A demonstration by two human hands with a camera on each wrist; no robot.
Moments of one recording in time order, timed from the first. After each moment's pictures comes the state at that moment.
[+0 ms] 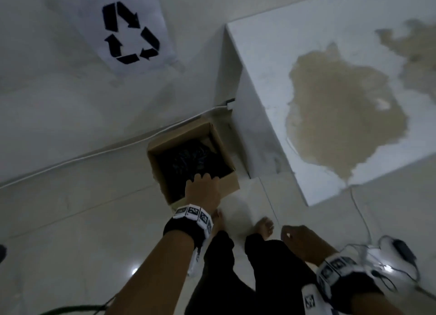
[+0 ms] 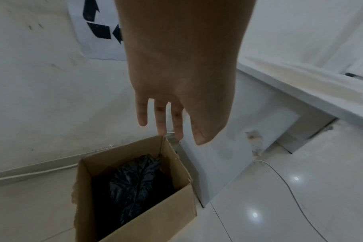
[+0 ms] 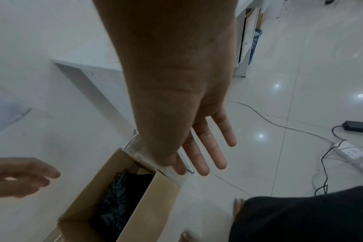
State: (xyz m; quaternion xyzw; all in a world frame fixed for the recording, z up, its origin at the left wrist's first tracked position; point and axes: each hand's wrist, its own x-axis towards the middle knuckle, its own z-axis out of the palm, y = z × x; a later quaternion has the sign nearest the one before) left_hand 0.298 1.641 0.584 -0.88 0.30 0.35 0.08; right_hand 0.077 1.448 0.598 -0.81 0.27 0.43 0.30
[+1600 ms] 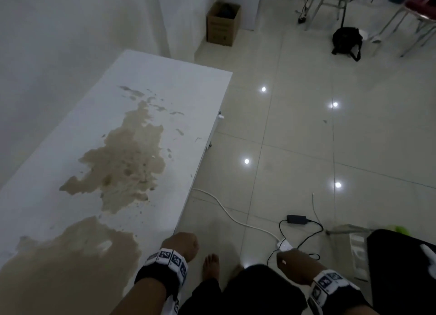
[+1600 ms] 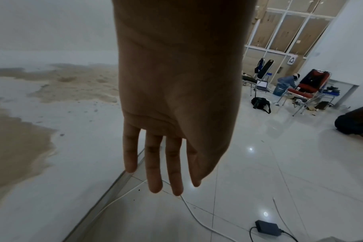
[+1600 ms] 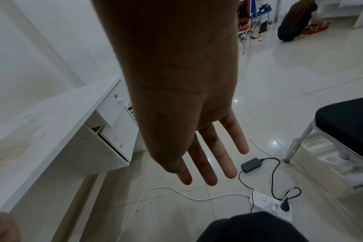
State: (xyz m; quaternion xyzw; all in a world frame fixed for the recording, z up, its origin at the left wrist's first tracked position) left_hand 0.054 1.013 0.667 -0.65 0.58 0.42 0.25; right_hand -0.281 1.011 0.657 -0.70 0.53 0.31 0.37
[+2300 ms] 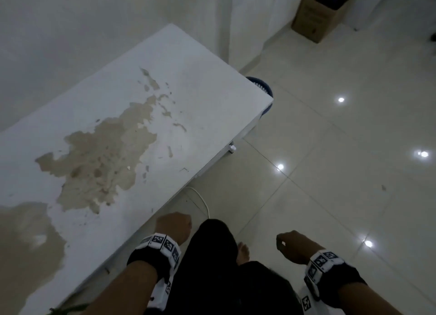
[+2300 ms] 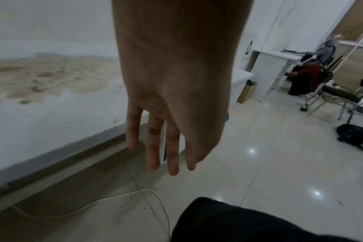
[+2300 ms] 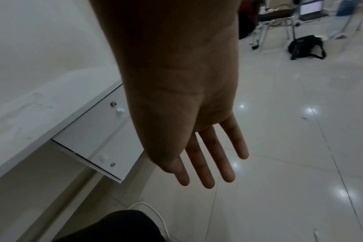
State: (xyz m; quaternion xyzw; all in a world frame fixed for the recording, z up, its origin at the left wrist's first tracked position) left_hand -0.027 0.778 0.654 -0.77 0.47 0.38 0.21; right_hand -0.328 0.608 0.637 -0.78 0.34 0.43 0.29
